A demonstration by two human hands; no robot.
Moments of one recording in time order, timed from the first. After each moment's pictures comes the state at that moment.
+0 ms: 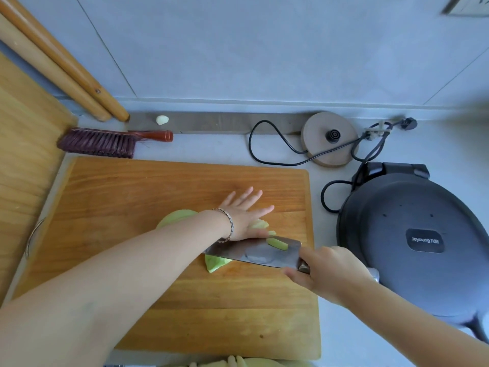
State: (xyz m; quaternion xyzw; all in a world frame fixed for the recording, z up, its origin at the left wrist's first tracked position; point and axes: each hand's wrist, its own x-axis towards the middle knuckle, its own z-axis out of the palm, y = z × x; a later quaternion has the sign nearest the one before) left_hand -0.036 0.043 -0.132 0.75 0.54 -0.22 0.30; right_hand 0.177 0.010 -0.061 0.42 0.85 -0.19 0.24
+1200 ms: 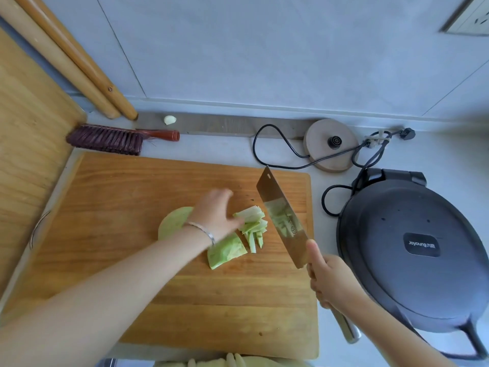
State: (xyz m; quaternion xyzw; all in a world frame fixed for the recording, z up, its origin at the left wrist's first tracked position) left_hand -0.059 0.002 -0.096 0.58 0.76 0.09 0.28; right_hand 0.175 -0.012 -0.066 0.68 0.47 -0.56 0.00
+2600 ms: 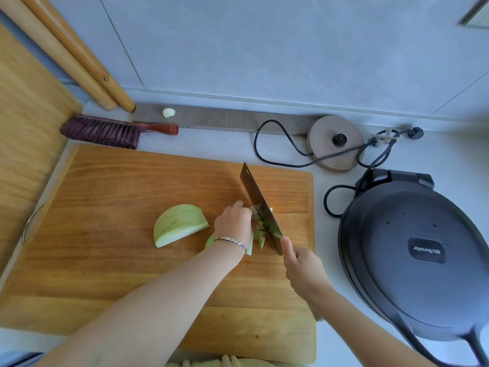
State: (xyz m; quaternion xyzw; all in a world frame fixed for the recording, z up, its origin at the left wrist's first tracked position) left_hand -0.007 0.012 -0.145 0.57 0.80 0.06 0.20; right_hand 0.145 -0.007 -0.105 0.65 0.58 -0.50 0.01
